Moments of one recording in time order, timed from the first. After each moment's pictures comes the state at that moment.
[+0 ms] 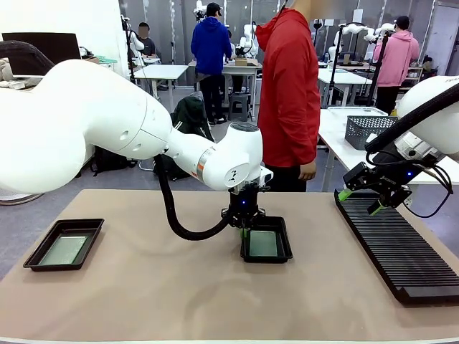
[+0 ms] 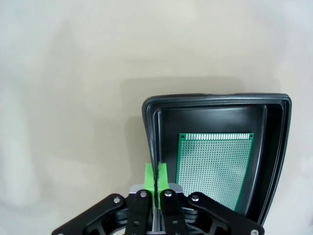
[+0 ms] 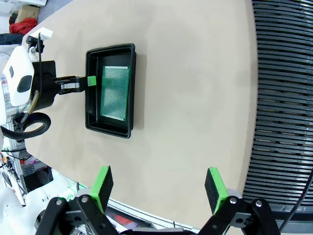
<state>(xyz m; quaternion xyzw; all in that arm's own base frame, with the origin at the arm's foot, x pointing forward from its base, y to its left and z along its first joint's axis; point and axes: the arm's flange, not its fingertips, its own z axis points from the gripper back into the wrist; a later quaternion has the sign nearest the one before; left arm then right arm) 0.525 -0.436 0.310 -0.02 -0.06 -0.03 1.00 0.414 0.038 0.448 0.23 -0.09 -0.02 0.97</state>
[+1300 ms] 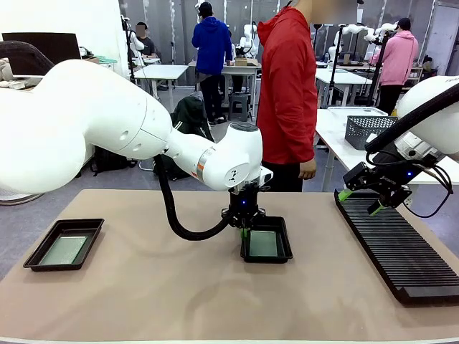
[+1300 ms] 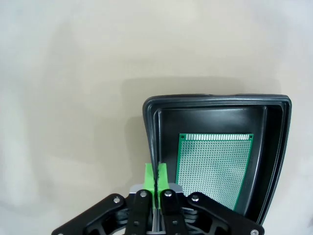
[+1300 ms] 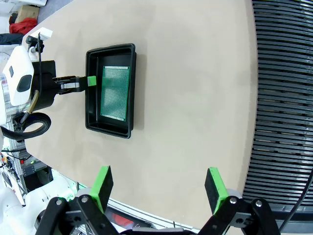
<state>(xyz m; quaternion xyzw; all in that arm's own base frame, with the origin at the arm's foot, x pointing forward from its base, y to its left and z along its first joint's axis) 0.525 -0.436 0.310 -0.02 -0.06 -0.03 1.00 0.414 0.038 0.448 0.23 -0.09 -0.02 0.97</state>
